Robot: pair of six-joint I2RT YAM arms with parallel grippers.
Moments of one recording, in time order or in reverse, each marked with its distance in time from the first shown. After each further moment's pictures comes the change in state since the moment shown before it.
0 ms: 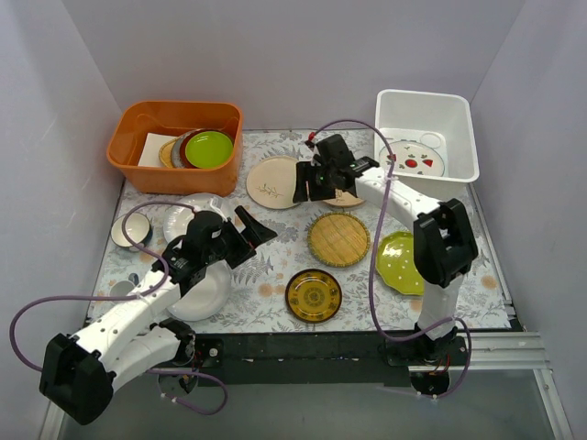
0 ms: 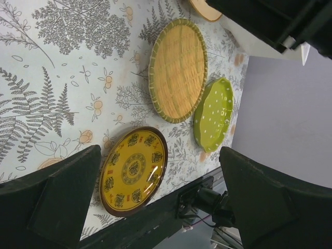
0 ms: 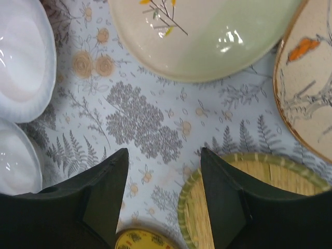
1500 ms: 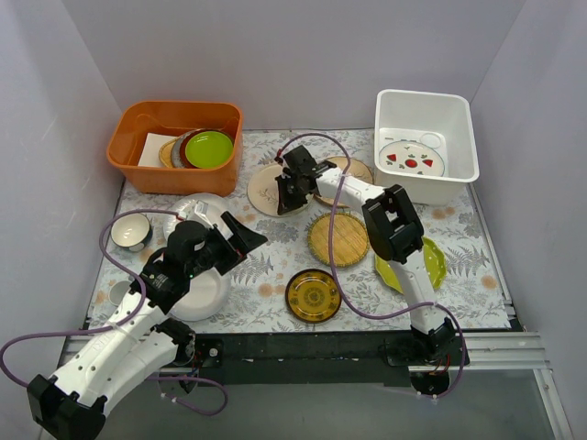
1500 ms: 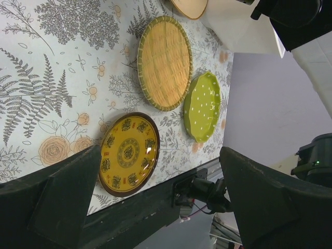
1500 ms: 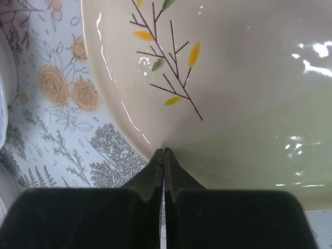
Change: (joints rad) left arm -0.004 -0.229 0.030 -0.187 -0.014 0.012; right arm 0.085 0.475 0.378 -0.042 -0.055 -0.016
